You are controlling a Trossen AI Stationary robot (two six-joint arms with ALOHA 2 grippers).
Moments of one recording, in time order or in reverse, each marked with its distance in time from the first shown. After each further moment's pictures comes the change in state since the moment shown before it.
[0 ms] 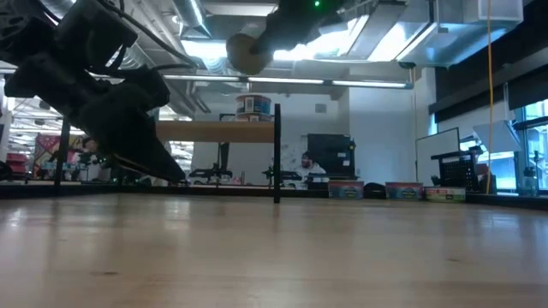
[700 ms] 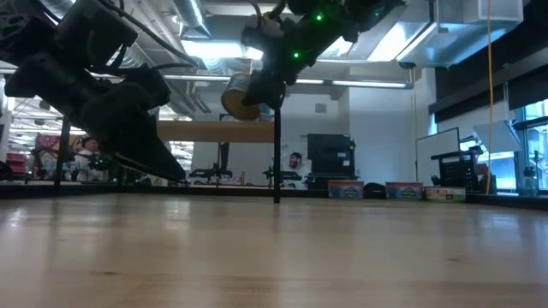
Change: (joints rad) left arm 0.000 0.000 0.001 0.007 -0.001 0.001; right arm -0.026 0.190 -0.001 0.055 0.148 -0.029
